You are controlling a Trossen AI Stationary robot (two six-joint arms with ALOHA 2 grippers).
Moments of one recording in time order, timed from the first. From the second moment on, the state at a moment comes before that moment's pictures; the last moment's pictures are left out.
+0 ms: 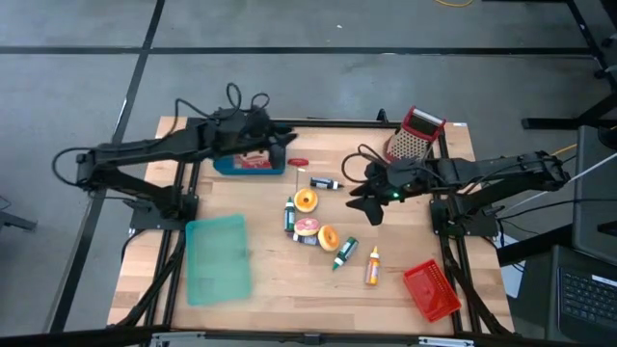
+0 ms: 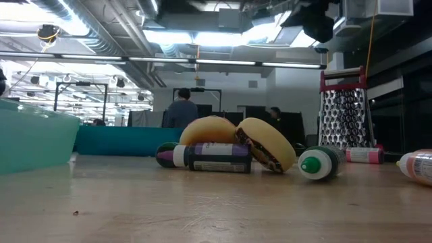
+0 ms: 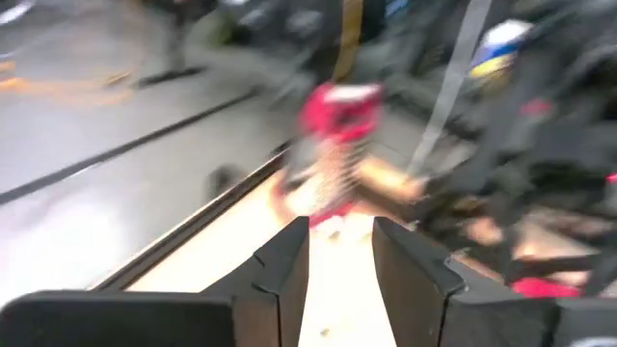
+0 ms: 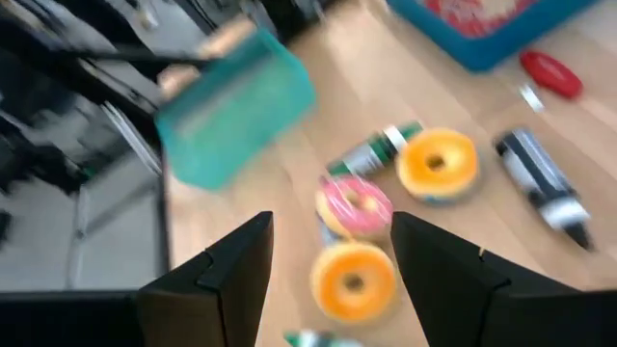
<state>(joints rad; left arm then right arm) 0.22 1.19 1.17 -0.25 -0.24 -0.33 0.13 1.15 1.01 -0.47 0.05 0.65</state>
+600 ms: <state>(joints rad) -0.26 1.08 1.07 -0.64 -0.82 -0.86 0.14 1.15 0.70 -0.31 -0.02 0.77</state>
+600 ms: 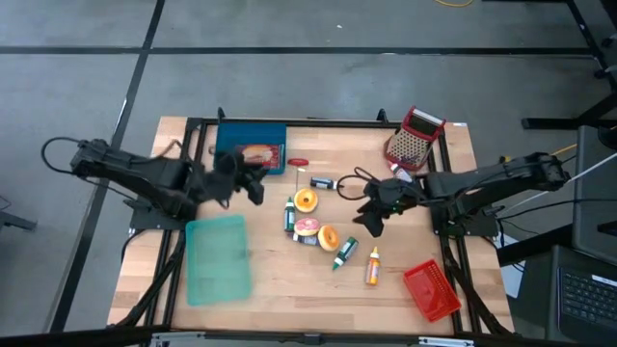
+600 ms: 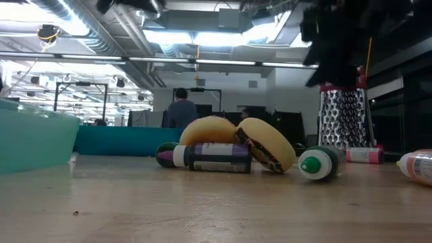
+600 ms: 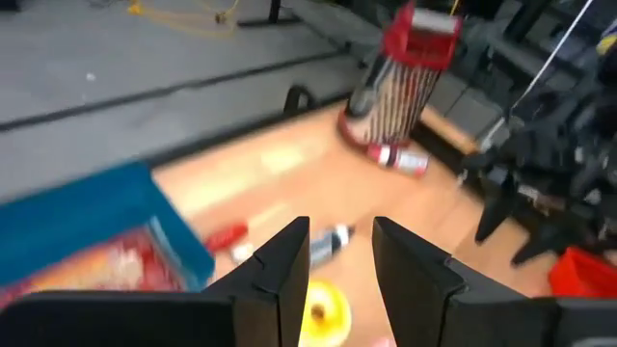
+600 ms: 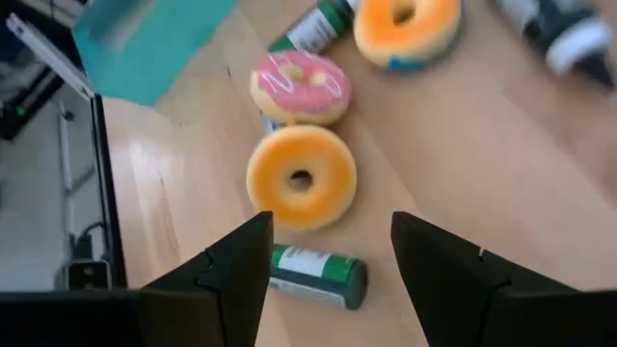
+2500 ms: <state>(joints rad) -0.61 0.96 0.66 -0.60 -0.89 -1.32 0.22 1.68 1.01 -0.23 -0.04 1.09</state>
